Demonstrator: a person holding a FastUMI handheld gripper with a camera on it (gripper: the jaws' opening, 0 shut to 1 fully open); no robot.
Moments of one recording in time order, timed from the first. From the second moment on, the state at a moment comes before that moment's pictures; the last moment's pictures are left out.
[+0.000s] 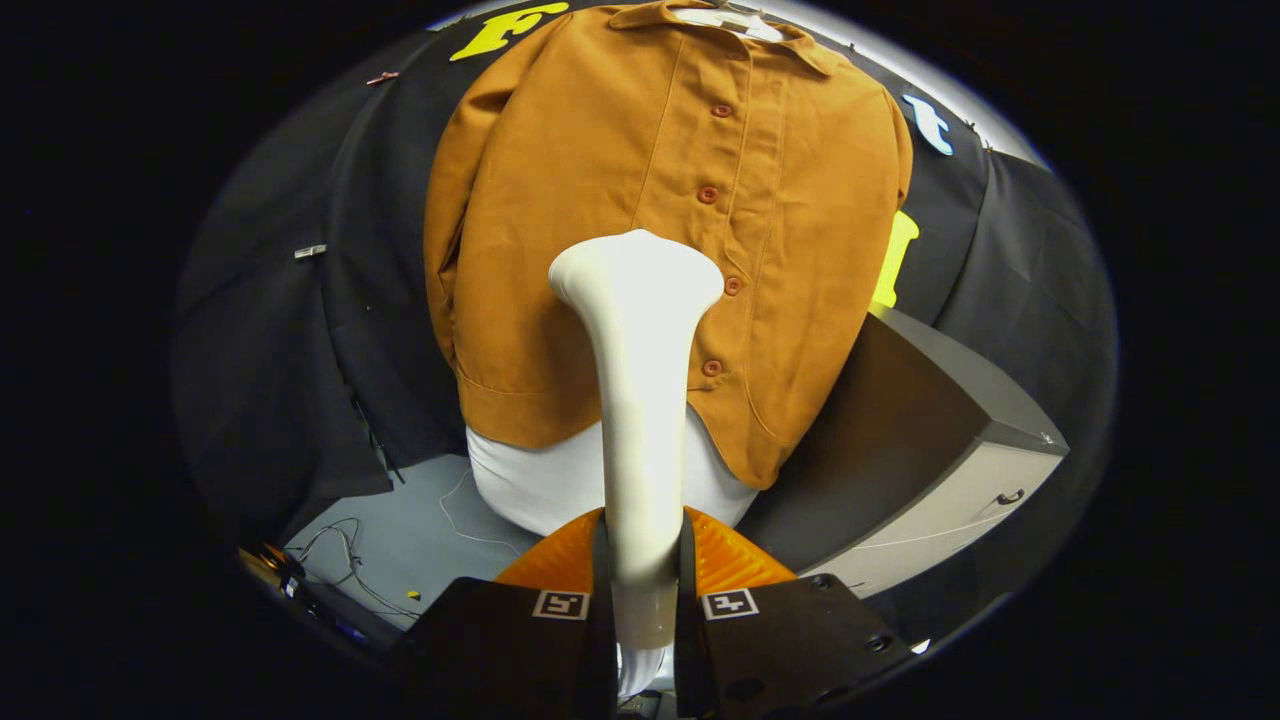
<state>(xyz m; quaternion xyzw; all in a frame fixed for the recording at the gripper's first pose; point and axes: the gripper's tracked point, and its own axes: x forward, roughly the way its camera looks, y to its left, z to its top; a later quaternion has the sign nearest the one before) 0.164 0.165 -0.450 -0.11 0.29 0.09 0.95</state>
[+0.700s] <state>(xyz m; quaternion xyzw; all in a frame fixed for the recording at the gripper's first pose) 0.141 0.120 -0.325 -0.06 0.21 0.08 0.97</state>
